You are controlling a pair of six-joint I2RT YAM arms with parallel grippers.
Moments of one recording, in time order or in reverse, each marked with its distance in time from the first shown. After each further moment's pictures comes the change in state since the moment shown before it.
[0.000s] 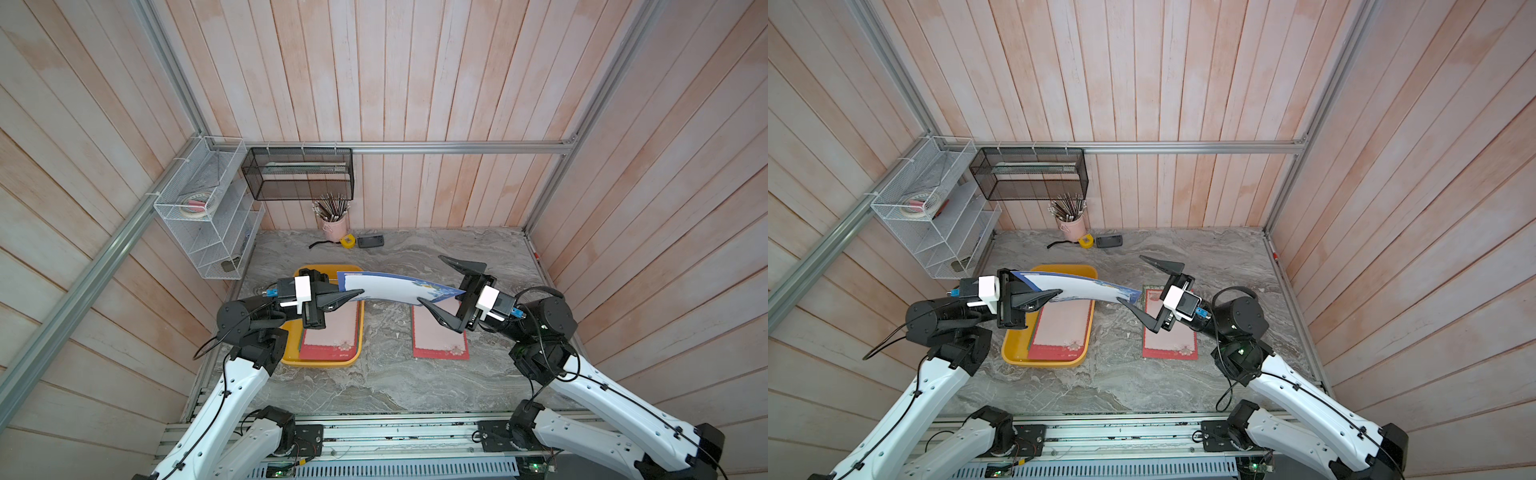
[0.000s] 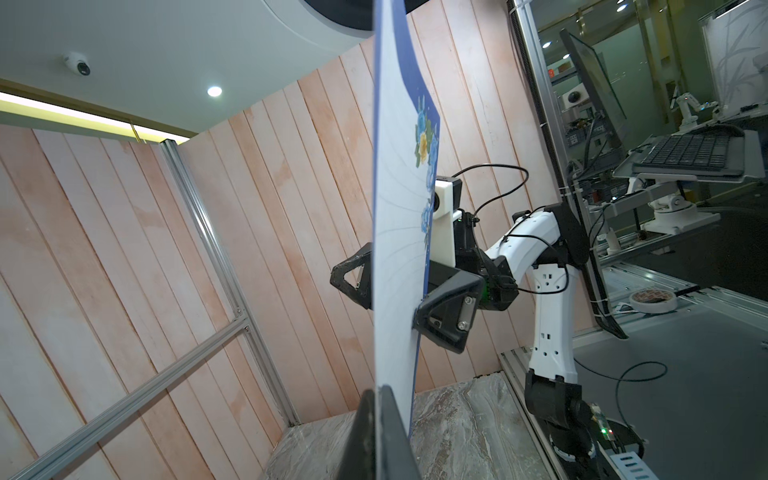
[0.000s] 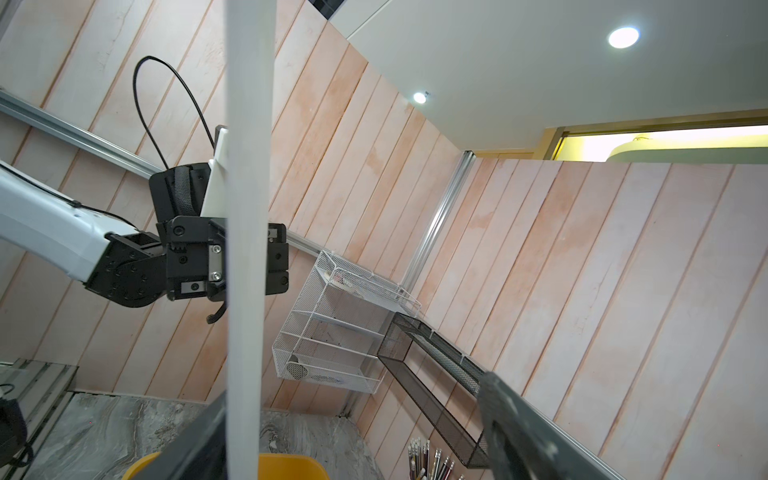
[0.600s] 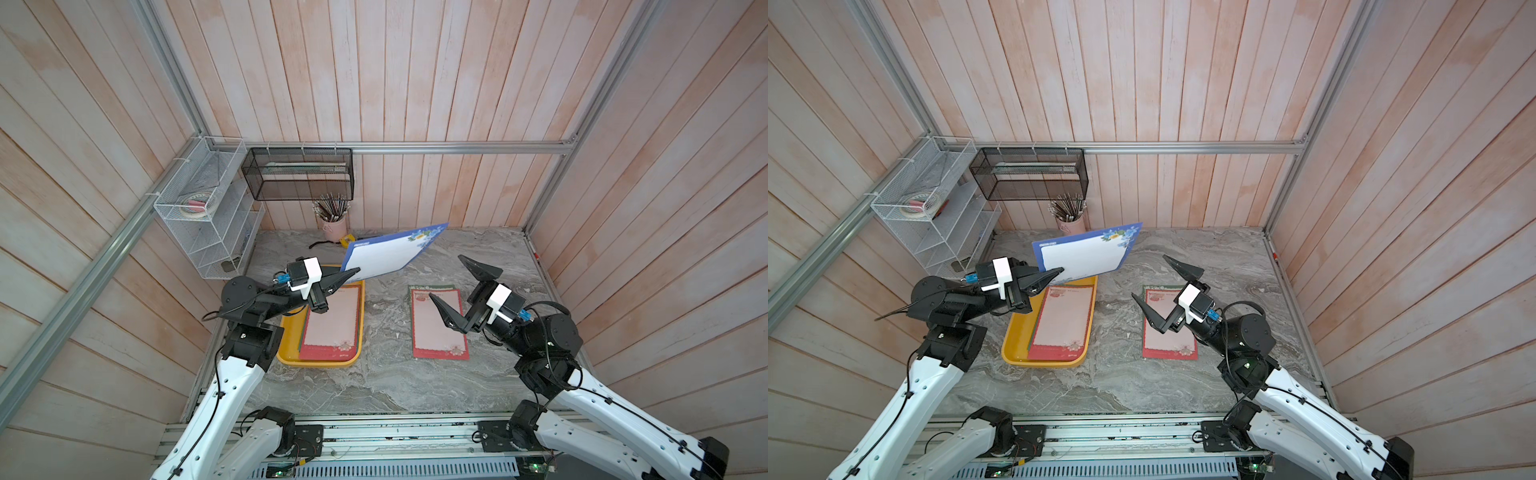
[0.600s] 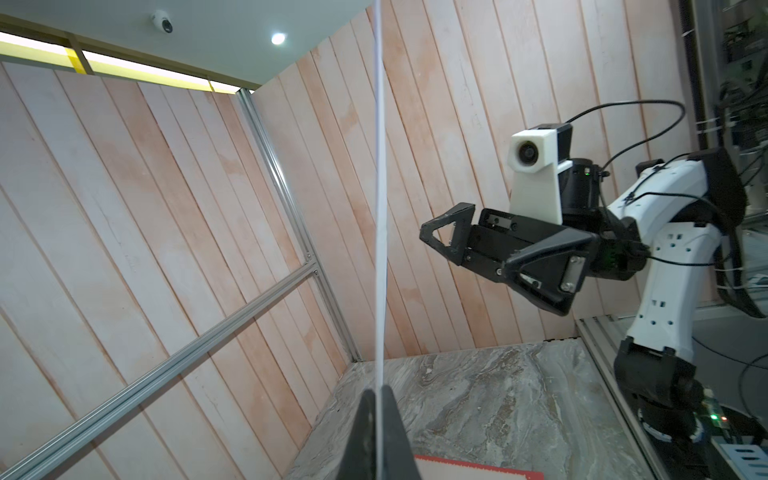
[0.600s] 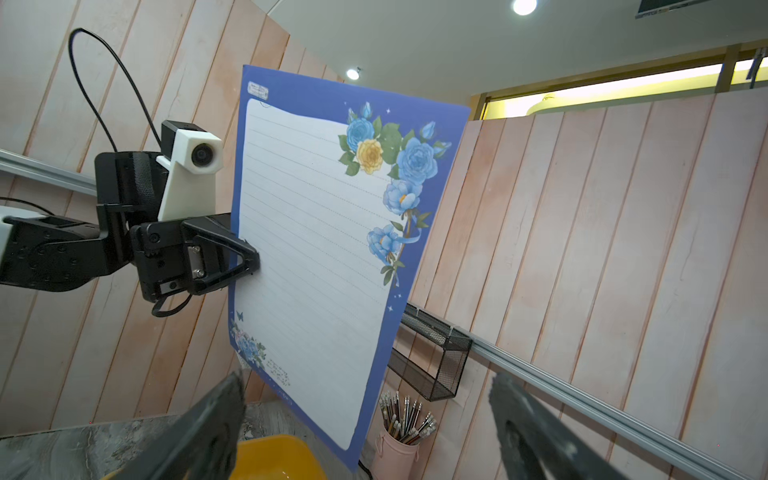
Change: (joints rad) left arm 0.051 0.007 0.062 -0.346 -0.118 0.286; right arm 0.000 -0.111 -0.140 0.039 0.221 0.046
